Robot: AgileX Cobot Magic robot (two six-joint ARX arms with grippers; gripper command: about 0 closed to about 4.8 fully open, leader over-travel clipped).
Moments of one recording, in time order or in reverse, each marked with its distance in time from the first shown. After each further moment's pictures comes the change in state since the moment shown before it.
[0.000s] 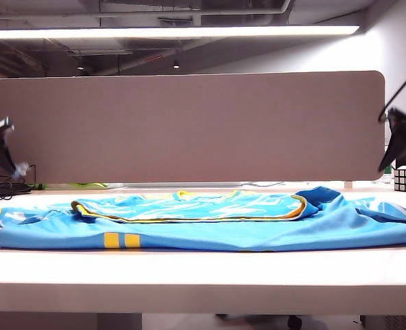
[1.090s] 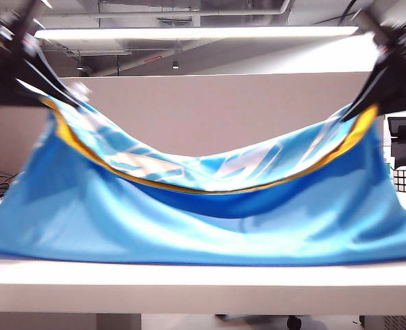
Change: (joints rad) left arm -0.332 -0.533 -0.313 0.000 0.208 -0.180; right arm 0.297 -0.550 -0.394 0.066 -0.047 0.174
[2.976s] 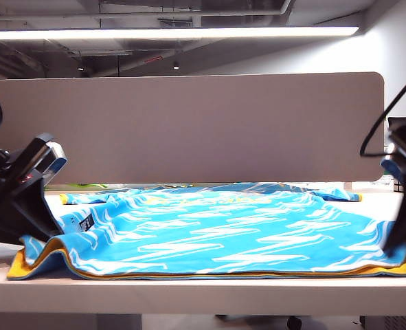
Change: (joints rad) left arm -0.021 0.317 -0.117 -0.204 0.009 0.356; right arm -0.085 0.225 -0.192 -0.209 -0.100 -0.335
